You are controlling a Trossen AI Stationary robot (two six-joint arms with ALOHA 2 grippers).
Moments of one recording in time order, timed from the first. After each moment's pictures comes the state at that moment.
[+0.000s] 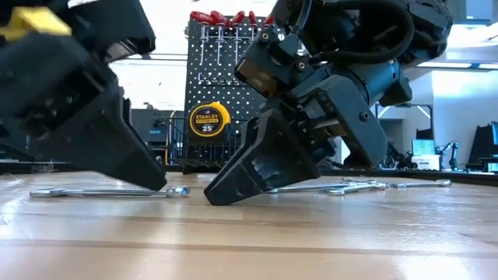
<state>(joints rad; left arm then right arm) -0.69 1.92 1.00 -0.16 -0.78 -0.85 0.31 2.14 1.04 0.38 0.02 0.00</state>
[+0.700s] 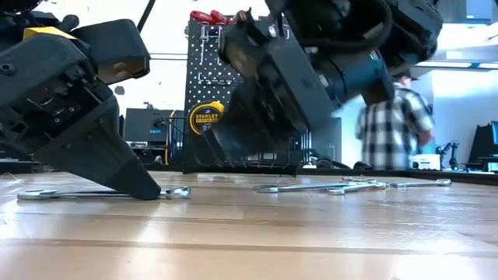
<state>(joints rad) -0.66 1.91 0.86 0.03 -0.66 -0.91 0.30 2.14 1.10 0.56 0.06 0.08</state>
